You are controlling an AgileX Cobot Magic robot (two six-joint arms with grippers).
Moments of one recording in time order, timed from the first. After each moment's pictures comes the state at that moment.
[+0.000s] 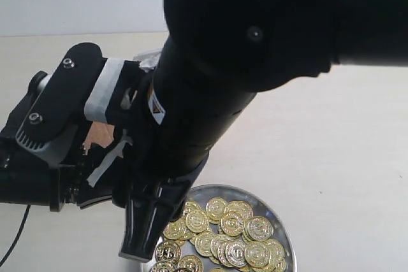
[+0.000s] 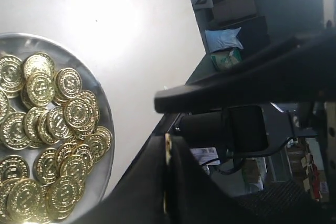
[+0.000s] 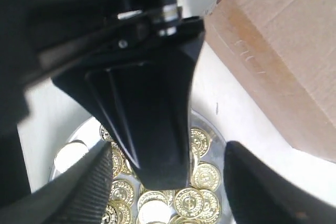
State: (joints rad) left arm -0.34 1.46 -0.42 -1.69 1.11 1.28; right arm 0.99 1.61 -1.25 -0.02 0.91 -0.27
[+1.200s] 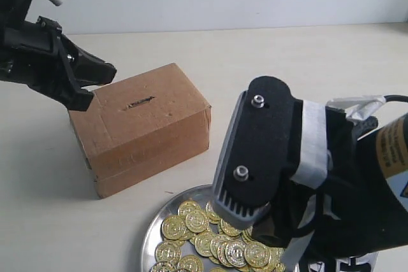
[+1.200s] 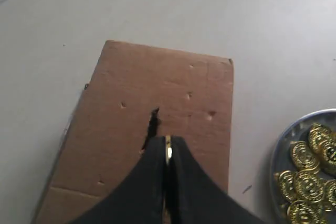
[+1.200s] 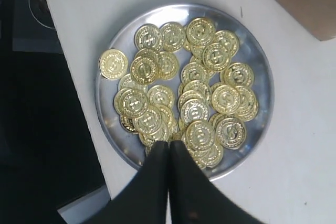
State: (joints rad) left arm -0.34 1.38 -0.83 -0.99 0.53 1.33; right arm 0.99 1.13 -0.82 0.02 0.90 -0.16
